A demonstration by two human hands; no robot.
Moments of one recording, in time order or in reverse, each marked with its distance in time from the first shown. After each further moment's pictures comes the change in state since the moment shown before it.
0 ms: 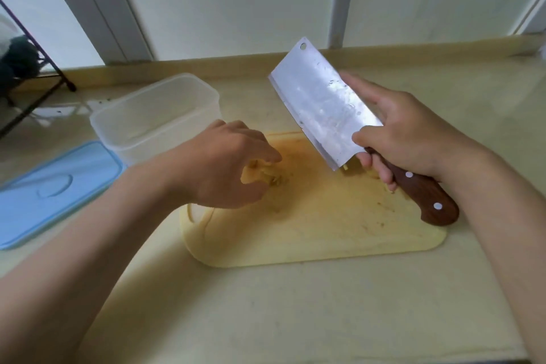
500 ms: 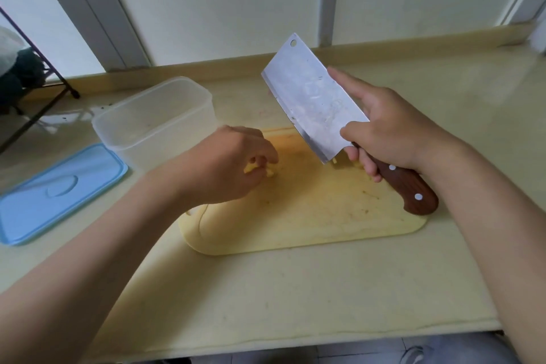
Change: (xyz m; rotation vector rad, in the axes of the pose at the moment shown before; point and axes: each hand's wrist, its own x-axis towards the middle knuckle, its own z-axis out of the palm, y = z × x) left_hand 0.004 0.017 0.009 -0.112 0.177 0.039; right_hand -0.008 0.004 0.001 0.006 0.015 -0.002
